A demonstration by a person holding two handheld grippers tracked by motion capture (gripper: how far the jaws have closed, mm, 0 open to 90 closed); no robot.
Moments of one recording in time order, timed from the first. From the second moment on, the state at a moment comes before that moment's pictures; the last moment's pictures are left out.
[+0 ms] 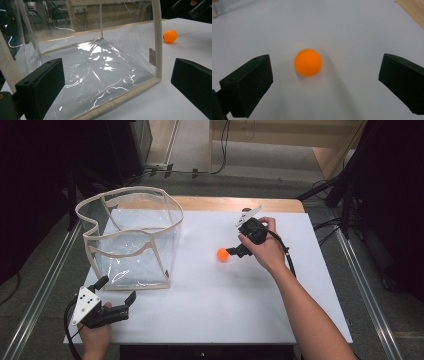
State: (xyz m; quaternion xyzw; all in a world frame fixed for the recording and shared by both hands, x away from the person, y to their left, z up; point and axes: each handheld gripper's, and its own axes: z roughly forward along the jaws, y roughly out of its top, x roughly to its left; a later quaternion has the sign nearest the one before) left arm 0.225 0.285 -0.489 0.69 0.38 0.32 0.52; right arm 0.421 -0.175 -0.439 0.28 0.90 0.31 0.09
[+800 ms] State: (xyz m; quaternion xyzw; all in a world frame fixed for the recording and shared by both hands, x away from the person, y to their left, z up) left arm 0.225 0.286 -0.489 0.69 0.38 0.32 0.52; right arm 0.434 -0.146 -0.461 0.26 0.93 0.24 0.04
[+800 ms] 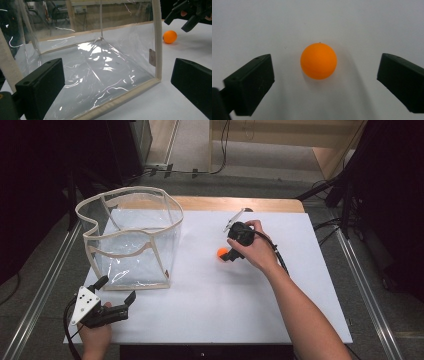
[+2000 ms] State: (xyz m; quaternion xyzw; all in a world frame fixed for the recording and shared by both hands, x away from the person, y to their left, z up) left arm 0.226 0.286 -0.489 0.69 0.38 0.32 0.52; right arm 0.440 -0.124 -0.484 0.26 0.95 0.19 0.03
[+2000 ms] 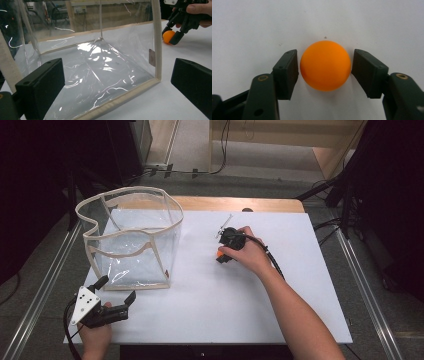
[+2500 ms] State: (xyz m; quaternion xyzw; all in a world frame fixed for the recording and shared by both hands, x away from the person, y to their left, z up) left arm 0.226 0.286 -0.489 0.69 0.38 0.32 0.52; right arm 0.441 -0.127 -0.481 0.26 0.95 0.18 0.02
